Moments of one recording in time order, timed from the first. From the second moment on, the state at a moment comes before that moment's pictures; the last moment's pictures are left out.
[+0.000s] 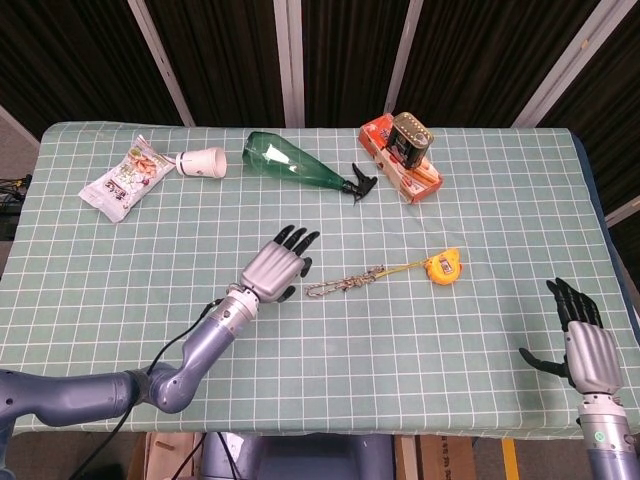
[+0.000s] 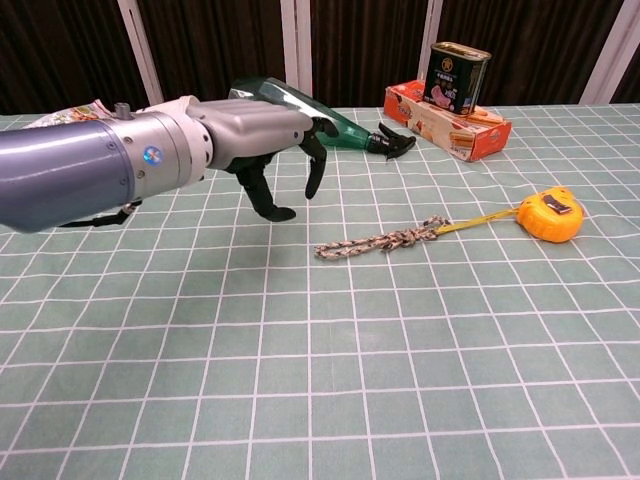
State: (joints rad) left arm -0.96 -1.64 -0.30 -1.53 0.93 0.84 0.76; right arm 0.10 -1.15 0.11 -1.69 -1.35 1.37 0.09
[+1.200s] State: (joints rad) left arm -1.08 -1.83 -0.23 -1.29 0.83 0.83 0.73; right arm 0.11 -1.13 0.11 -1.70 -1.33 1.35 0.12
